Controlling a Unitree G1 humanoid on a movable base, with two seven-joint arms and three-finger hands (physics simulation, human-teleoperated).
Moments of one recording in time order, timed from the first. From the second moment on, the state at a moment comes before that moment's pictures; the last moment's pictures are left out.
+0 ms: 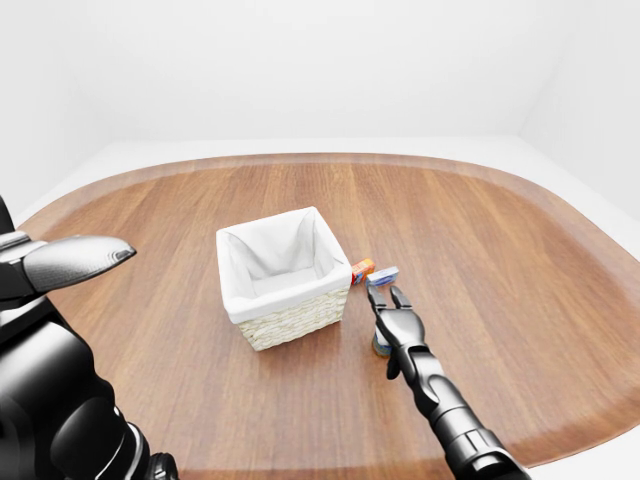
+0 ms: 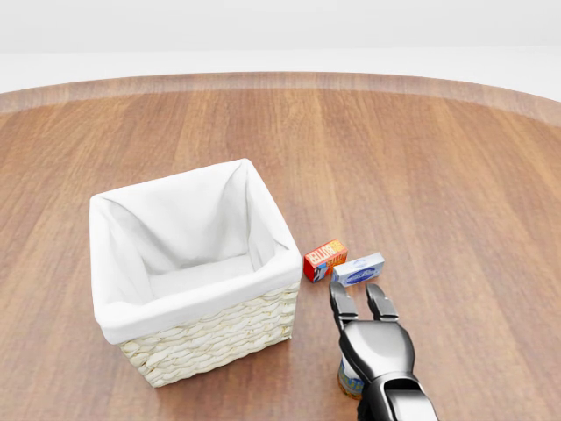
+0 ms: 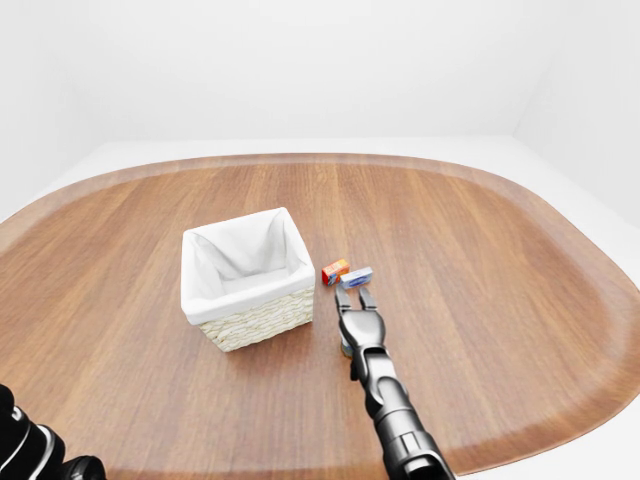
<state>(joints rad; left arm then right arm) -0.38 0.33 0.41 -0.86 -0.56 0.09 0.25 -0.26 -0.08 0.14 0.70 -1.23 0.02 -0.16</state>
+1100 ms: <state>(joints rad) -0.37 0.33 0.41 -0.86 -0.58 0.09 0.27 -0.32 -0.07 0.16 0.87 -1.22 0.01 -0.27</state>
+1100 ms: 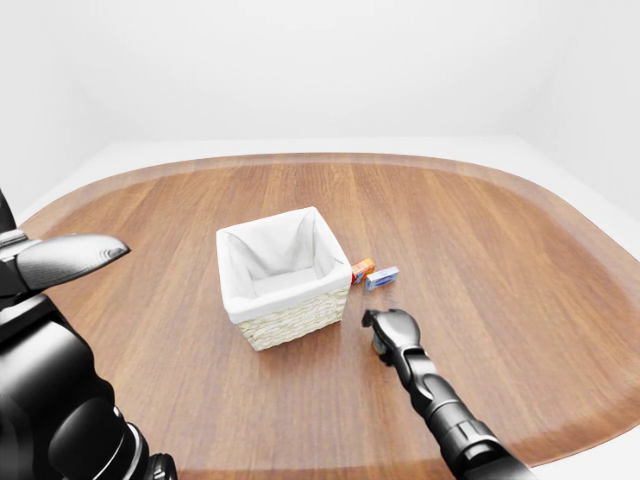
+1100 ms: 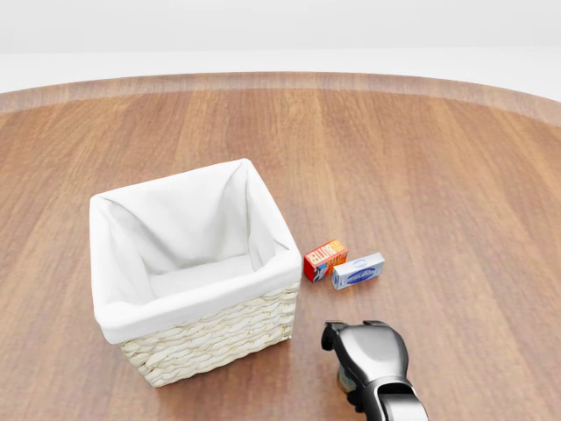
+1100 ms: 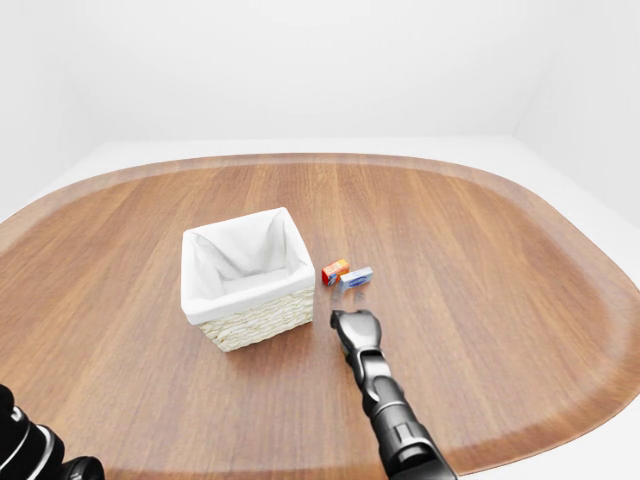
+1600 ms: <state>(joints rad) -0.37 0.33 0.42 -0.86 -0.60 0.09 0.28 -0.32 -0.07 0.16 0.89 -1.23 0.00 -0.26</state>
